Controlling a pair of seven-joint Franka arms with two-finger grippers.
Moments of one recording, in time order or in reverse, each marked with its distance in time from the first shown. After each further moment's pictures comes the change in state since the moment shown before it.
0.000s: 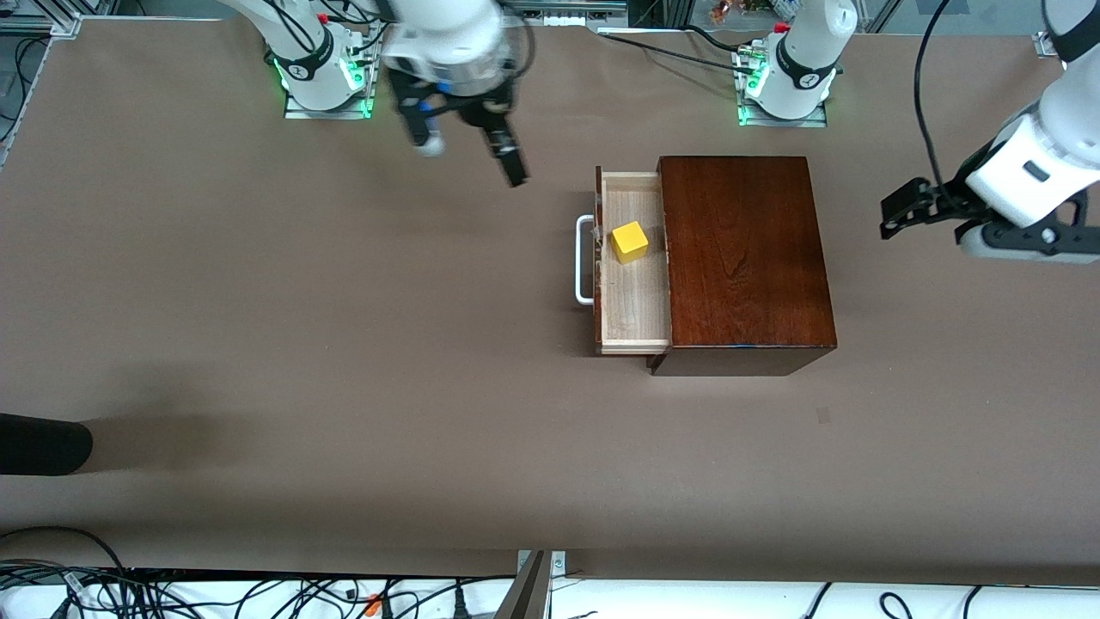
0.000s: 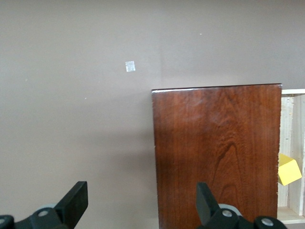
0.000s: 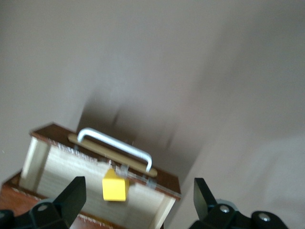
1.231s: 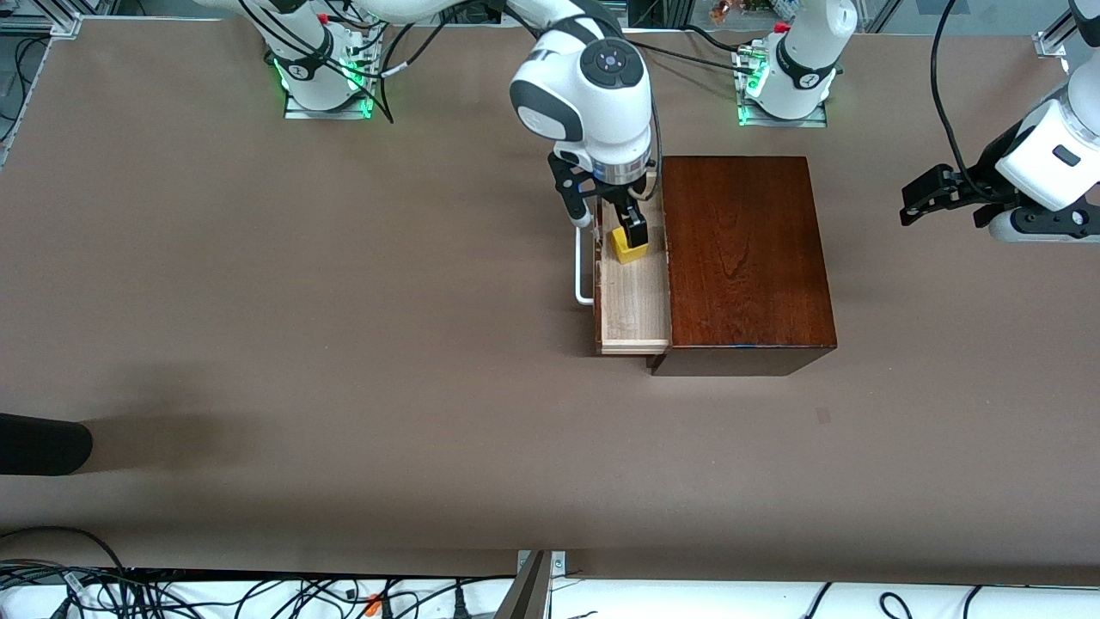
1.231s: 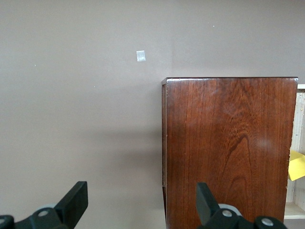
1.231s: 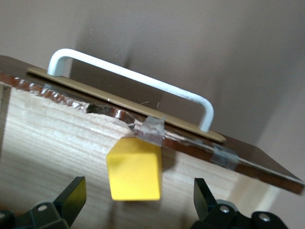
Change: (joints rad) left arm 0.029 -0.028 -0.001 -0.033 0.000 -0.020 0.000; right arm 0.313 0.513 -0.137 0.319 -0.200 0.227 0.250
